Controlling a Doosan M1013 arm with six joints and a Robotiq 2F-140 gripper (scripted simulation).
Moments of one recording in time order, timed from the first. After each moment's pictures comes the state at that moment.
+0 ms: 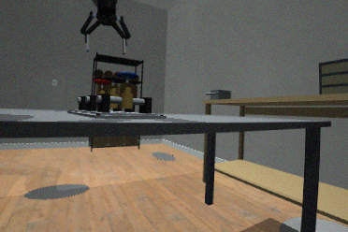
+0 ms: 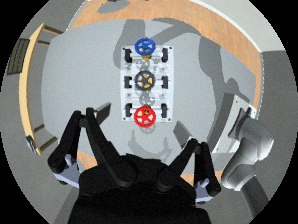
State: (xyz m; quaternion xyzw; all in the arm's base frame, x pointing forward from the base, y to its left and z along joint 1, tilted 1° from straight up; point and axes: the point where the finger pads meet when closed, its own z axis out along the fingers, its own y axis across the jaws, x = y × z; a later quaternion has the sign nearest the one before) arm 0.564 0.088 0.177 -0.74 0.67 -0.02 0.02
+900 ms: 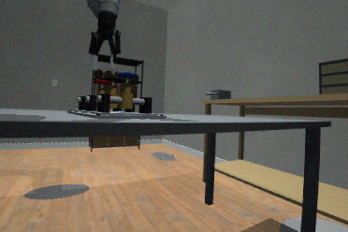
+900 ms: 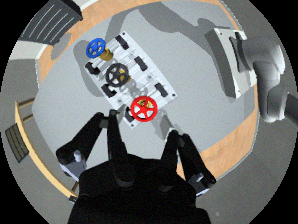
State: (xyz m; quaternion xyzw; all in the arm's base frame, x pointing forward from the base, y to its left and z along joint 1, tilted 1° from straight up) arm 0.555 0.126 0.127 -0.48 0.88 0.01 0.00
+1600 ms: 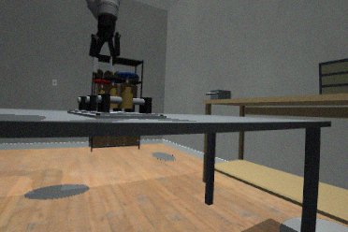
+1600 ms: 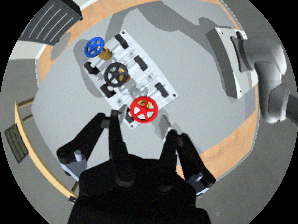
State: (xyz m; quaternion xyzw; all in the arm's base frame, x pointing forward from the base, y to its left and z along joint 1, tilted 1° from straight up) arm 0.555 0.126 0.118 -0.48 0.88 0.01 0.00
